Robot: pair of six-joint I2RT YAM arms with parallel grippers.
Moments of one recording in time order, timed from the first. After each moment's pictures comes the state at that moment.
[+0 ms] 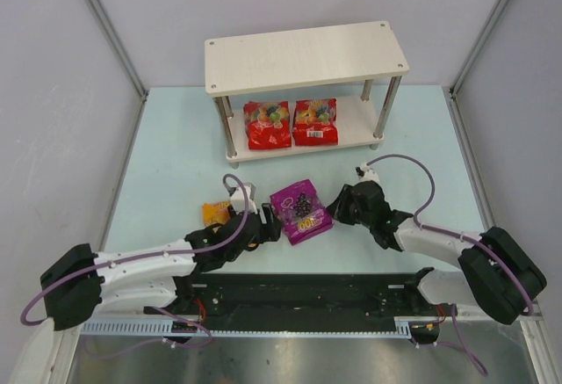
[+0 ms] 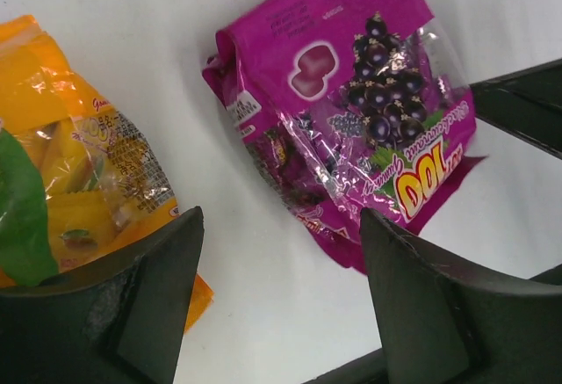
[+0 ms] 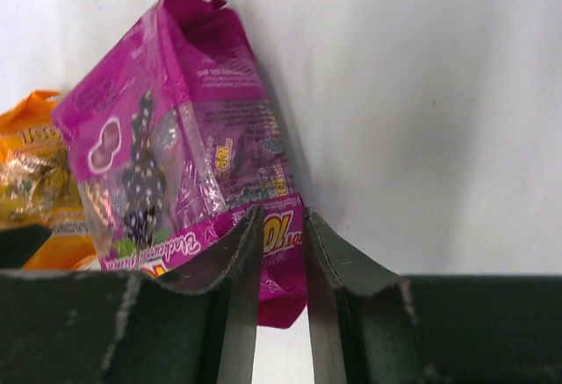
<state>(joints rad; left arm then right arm) -1.06 1.00 0.39 0.00 -0.50 -0.85 0.65 1.26 0.43 0.20 0.07 0.80</state>
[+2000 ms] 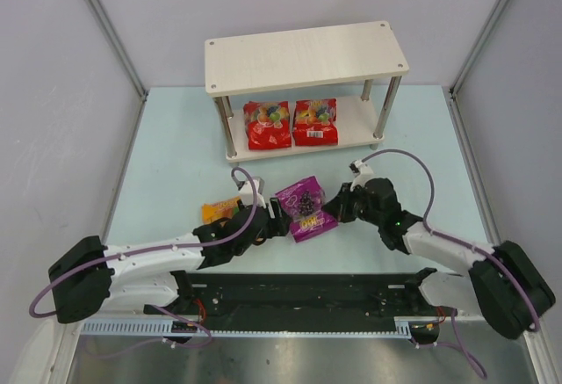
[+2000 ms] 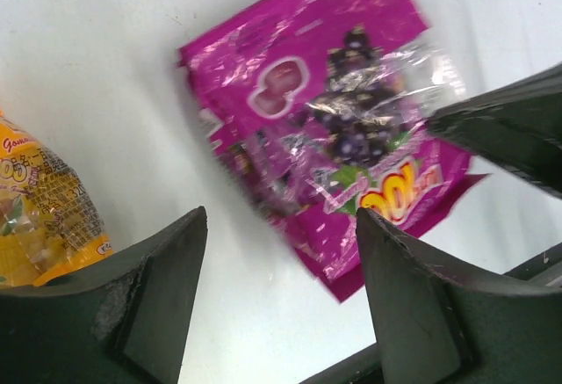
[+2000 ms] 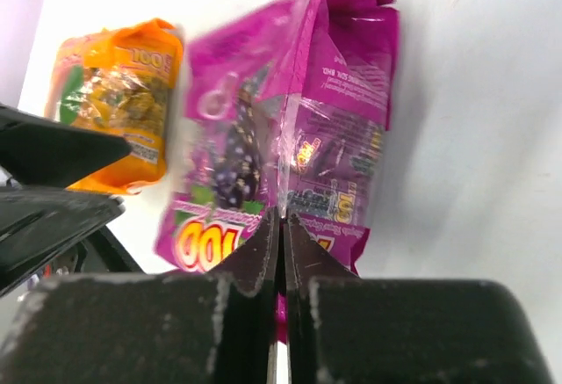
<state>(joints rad) -1.06 1.11 0.47 0.07 -0.46 -0.84 0.59 1.21 0.39 0.36 -0.26 0.58</state>
